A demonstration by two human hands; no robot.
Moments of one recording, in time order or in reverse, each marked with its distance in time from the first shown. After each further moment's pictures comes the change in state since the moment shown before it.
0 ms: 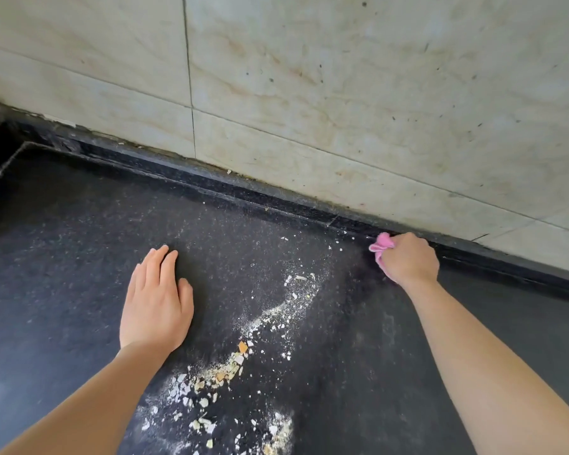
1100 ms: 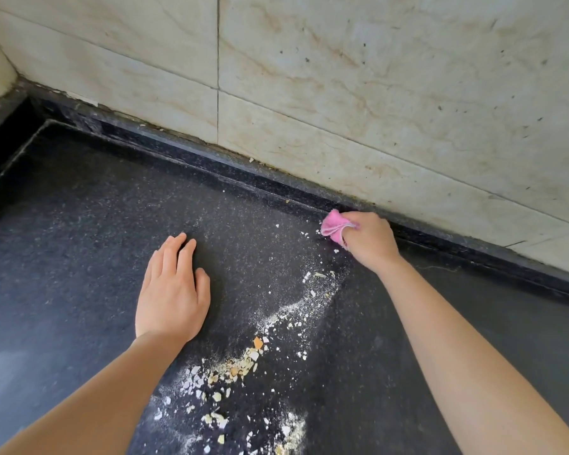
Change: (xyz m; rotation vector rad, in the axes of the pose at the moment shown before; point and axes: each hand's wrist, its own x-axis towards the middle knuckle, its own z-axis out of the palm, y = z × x) left_hand 0.000 0.001 0.000 -0.006 0.021 -0.004; right_hand -0.001 -0.078 0.036 0.253 -0.170 -0.434
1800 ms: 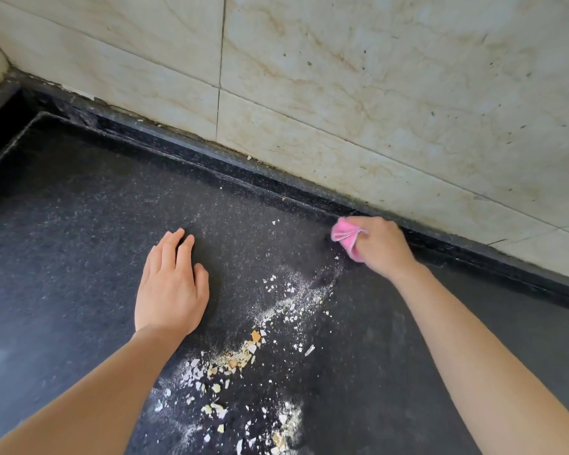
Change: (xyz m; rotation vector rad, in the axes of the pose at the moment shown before) left_hand 0.000 -0.001 -0.001 -0.015 -0.004 0.013; right_hand -0.024 0.006 -0.027 -0.172 -0.095 -0.051
